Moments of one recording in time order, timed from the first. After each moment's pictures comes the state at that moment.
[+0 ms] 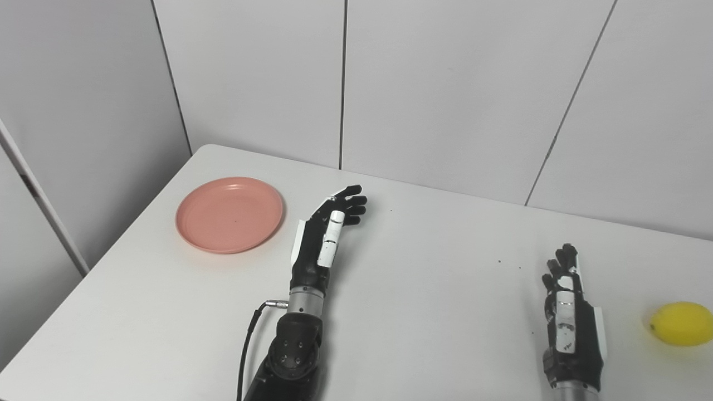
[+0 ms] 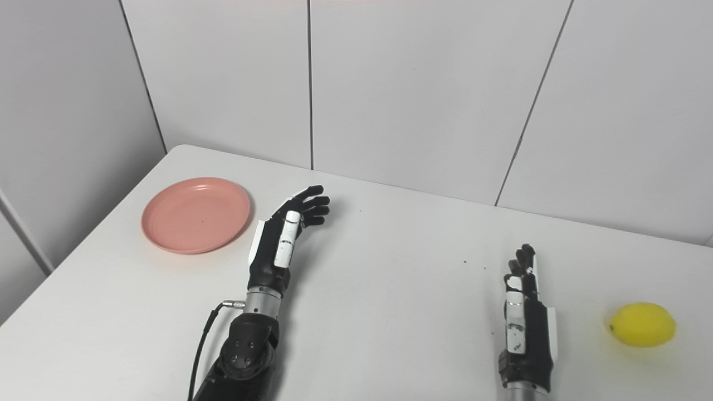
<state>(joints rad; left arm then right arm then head) -0.32 -0.07 0.06 0.25 0.08 -0.28 0.19 -0.18 0.04 0.00 0.10 0.05 -0.17 -0.03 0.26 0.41</state>
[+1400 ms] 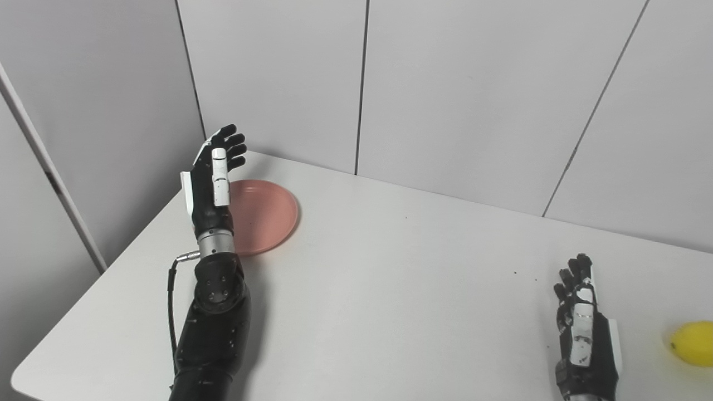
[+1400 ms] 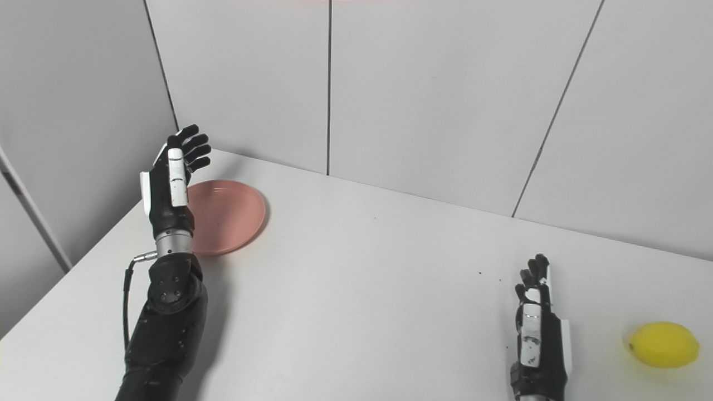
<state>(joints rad) -0.44 0.16 0.33 0.28 0.00 -0.24 0.32 -0.19 0.03 0.00 0.11 0.06 -0.17 -0.01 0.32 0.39</state>
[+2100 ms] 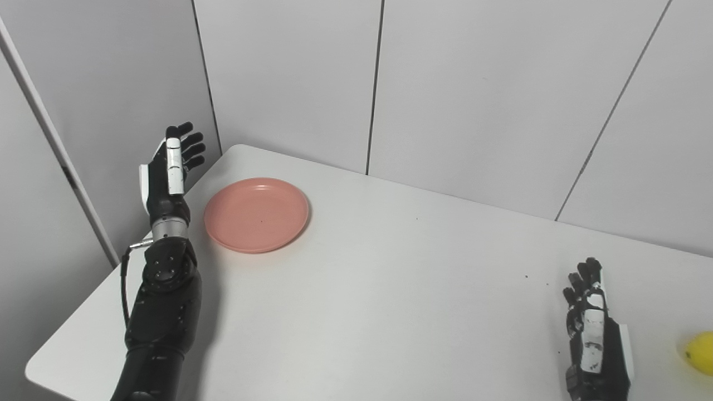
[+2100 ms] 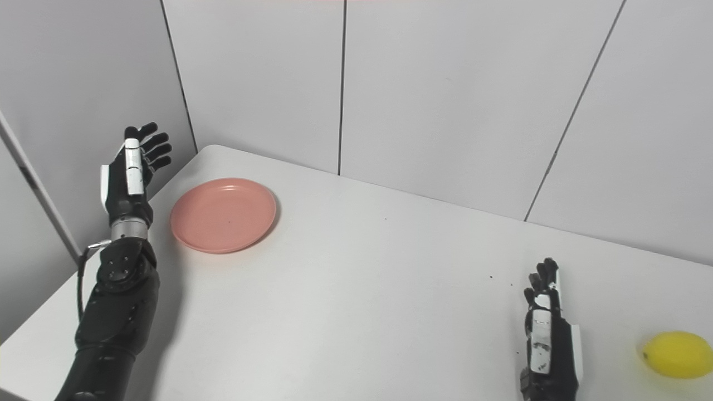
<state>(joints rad) -0.43 0.34 0.40 0.38 -0.17 -0.13 0.21 -0.19 0.01 0.01 0.10 0.07 -0.17 0.01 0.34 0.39</state>
